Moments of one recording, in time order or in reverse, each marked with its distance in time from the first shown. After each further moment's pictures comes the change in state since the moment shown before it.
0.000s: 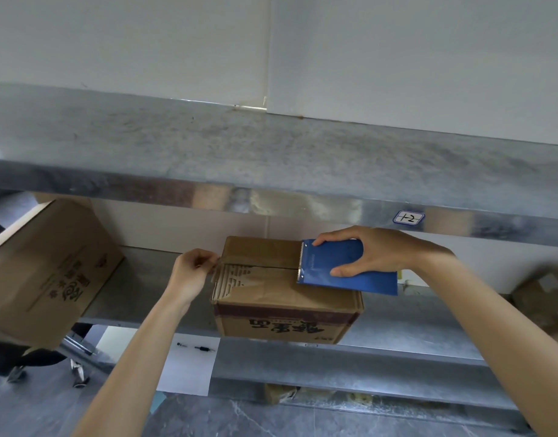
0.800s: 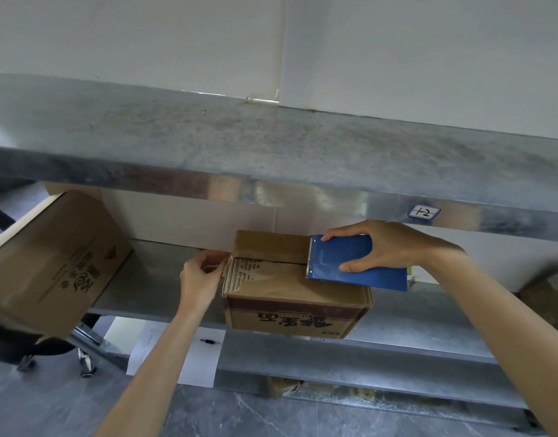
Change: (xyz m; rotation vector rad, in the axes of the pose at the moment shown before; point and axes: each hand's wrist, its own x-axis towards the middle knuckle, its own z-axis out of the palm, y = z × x) left_hand -0.015 -0.026 0.006 -0.025 0.110 0.076; right_hand 0.001 -0.002 0.002 -0.094 0.050 -0.011
